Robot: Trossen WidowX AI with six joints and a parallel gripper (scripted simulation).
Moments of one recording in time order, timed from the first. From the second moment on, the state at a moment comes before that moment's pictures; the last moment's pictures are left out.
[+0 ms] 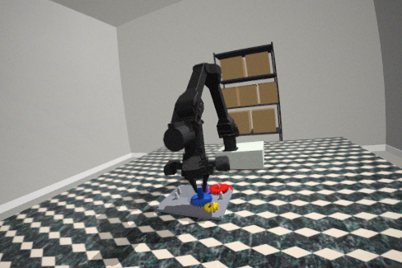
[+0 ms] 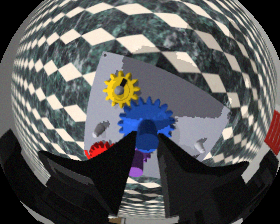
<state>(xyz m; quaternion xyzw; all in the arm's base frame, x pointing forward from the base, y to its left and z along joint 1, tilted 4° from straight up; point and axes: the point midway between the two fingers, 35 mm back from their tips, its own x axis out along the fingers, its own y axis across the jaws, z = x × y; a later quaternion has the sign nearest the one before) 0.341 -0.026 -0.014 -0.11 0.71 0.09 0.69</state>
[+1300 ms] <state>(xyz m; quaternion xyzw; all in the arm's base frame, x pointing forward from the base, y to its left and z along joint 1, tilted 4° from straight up) 0.336 -0.025 -0.009 -0.06 0.73 0.03 0.68</state>
